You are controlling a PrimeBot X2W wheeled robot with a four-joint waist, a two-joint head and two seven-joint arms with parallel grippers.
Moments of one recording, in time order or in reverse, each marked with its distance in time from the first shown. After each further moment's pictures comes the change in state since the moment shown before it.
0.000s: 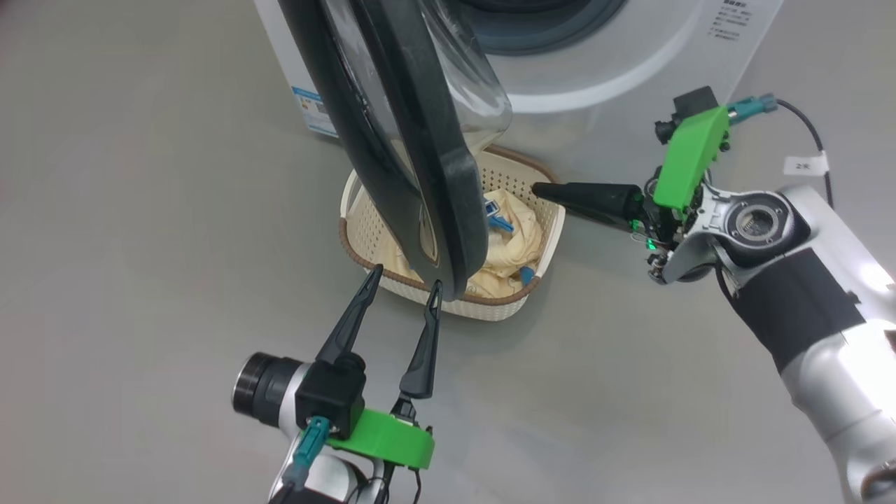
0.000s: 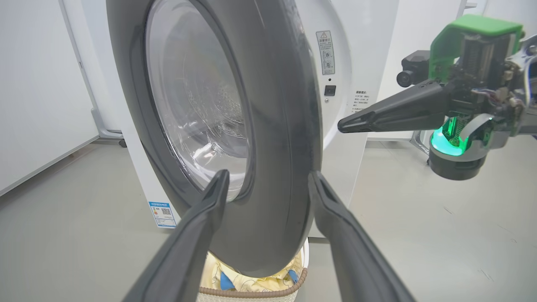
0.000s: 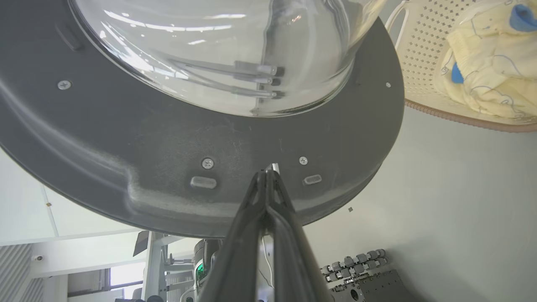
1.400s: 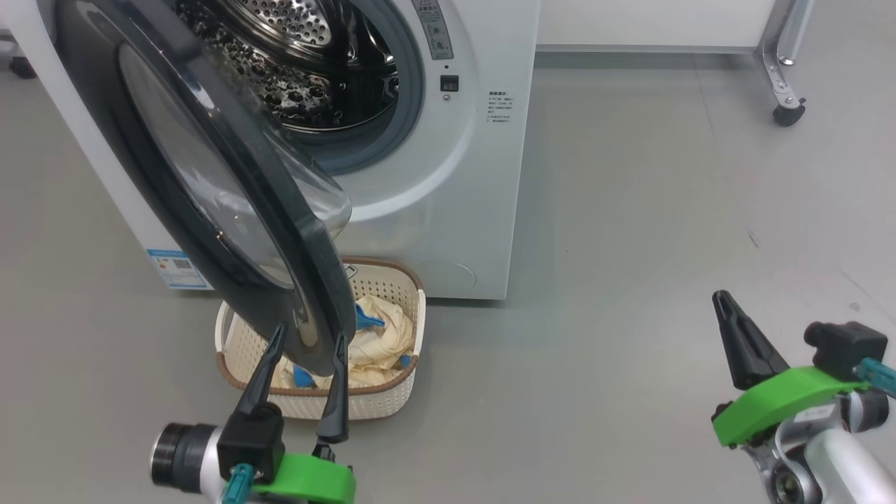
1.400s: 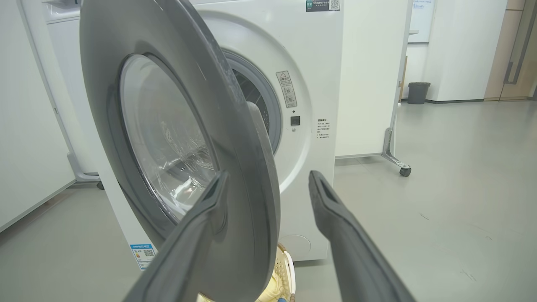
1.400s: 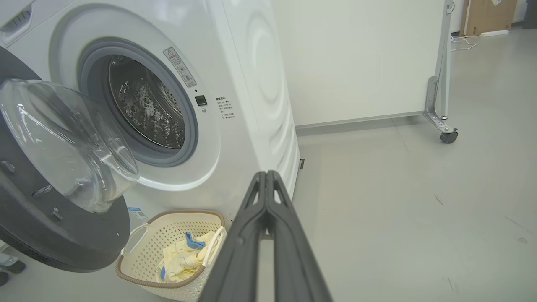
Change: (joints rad) left arm 0.189 0.019 0.228 0.002 0.094 -0.036 0.000; right arm 0.702 -0.110 -0.251 -0.337 -1.034 0.000 -1.041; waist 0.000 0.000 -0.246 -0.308
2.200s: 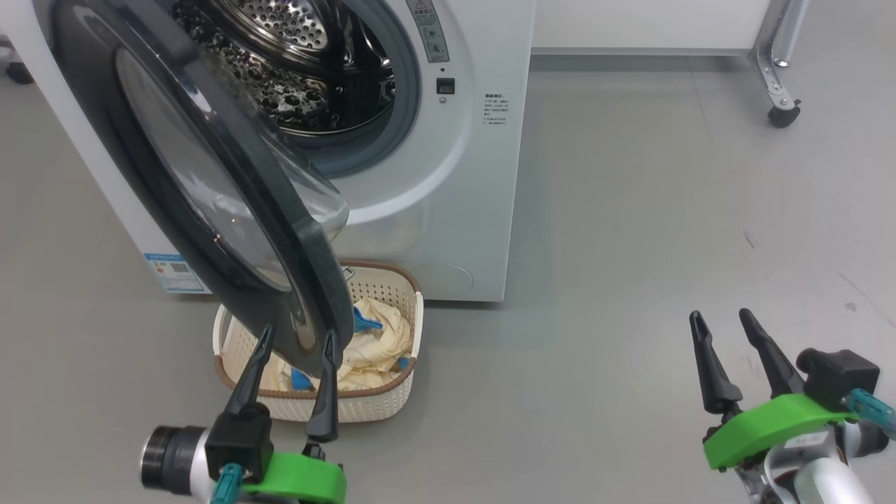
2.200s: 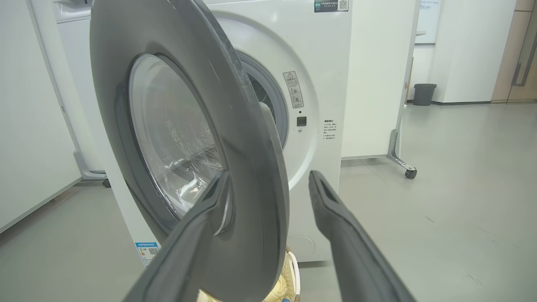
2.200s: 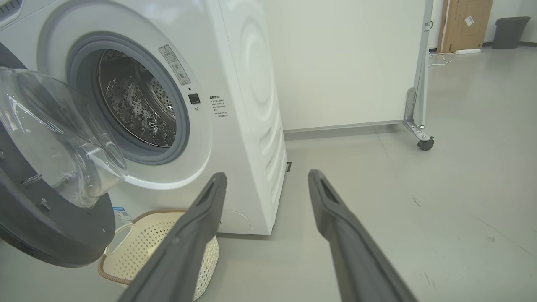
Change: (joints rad) left arm 0.015 -0.003 0.039 0.000 0.003 -0.010 0.000; right arm 0.126 0.130 -0.161 -0.102 -0.236 0.000 0.028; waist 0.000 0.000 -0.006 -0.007
